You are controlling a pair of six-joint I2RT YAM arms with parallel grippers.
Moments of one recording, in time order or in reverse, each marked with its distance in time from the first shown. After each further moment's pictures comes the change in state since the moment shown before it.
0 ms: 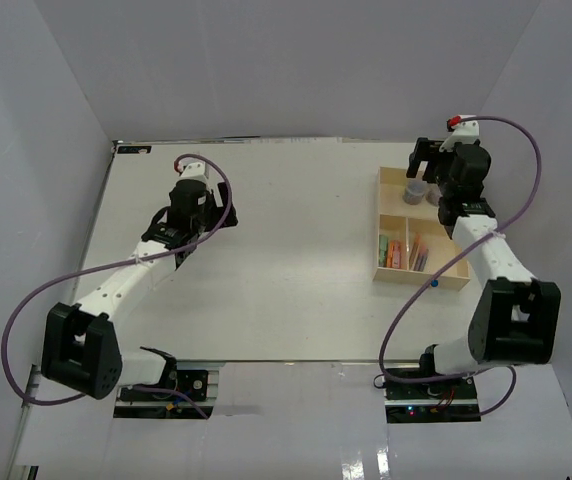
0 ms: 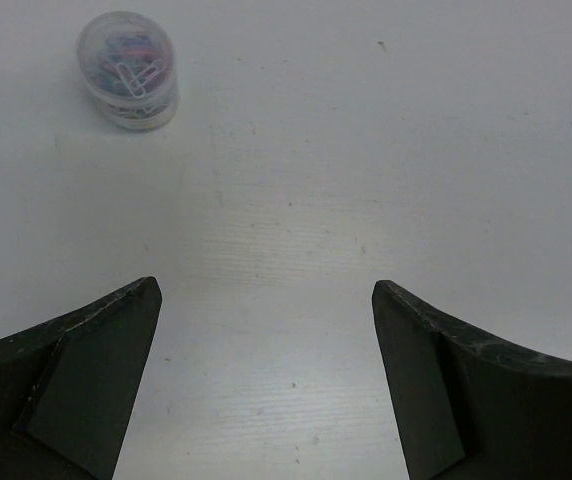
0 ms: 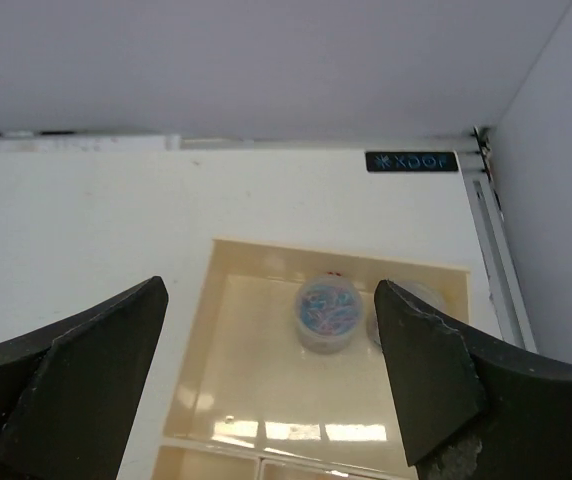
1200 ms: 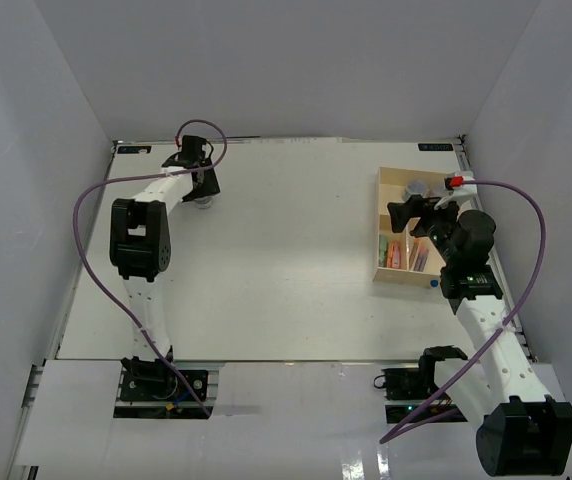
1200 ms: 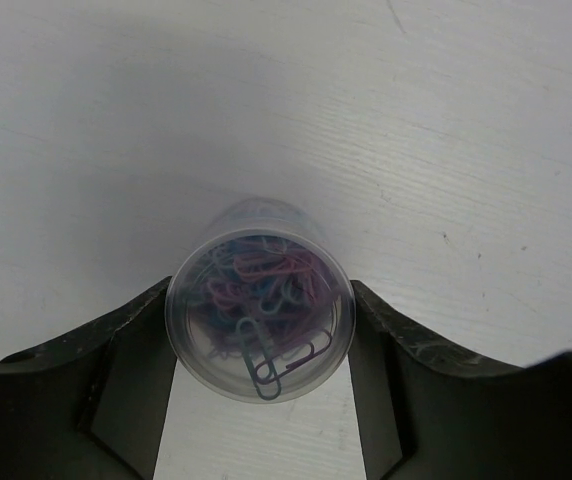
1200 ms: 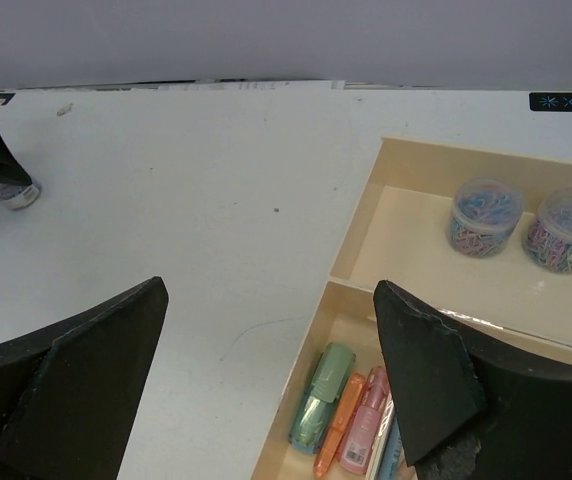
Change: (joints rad) left arm 0.239 0.906 0.797 -0.329 -0.021 -0.006; right arm 0.079 -0.646 -0.433 -0.085 -0.224 0.164
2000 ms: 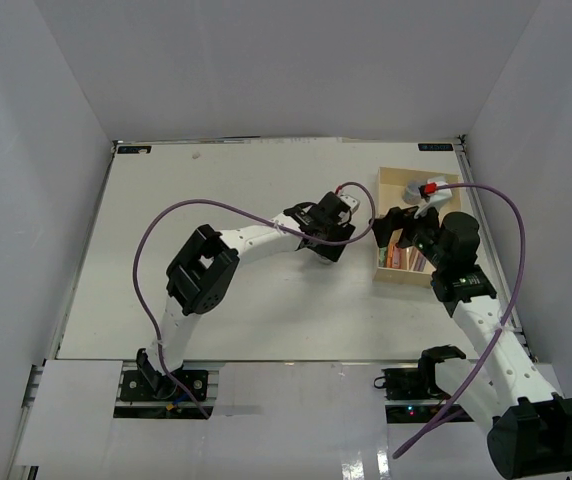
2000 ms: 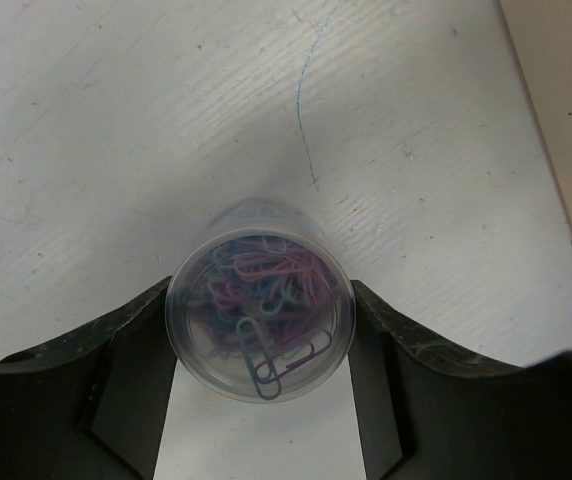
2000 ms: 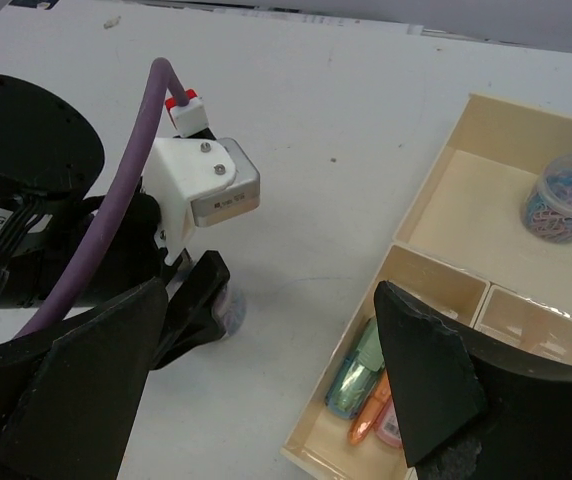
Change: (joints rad) left arm -0.744 -0.026 -0.041 0.019 0.103 0.145; right arm 0.111 -0.002 -0.007 -0.085 -0.042 -0.061
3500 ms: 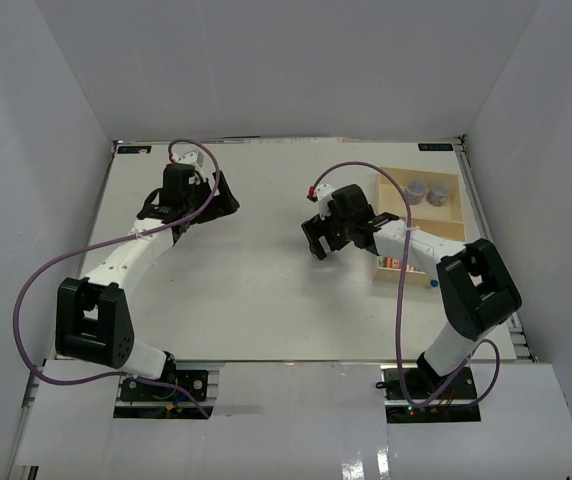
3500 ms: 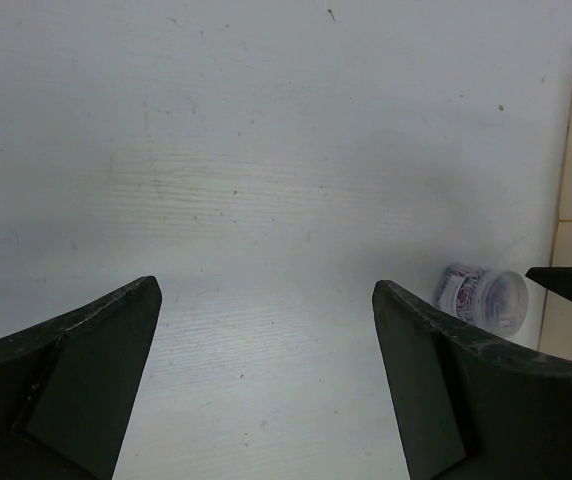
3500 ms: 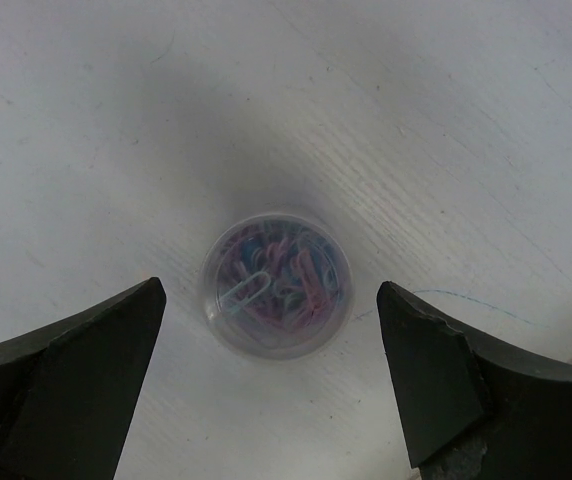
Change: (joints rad) left arm 0.645 -0.689 -0.592 0.200 0.205 -0.241; right arm 0.403 0.792 0.419 -0.244 0.147 -0.241
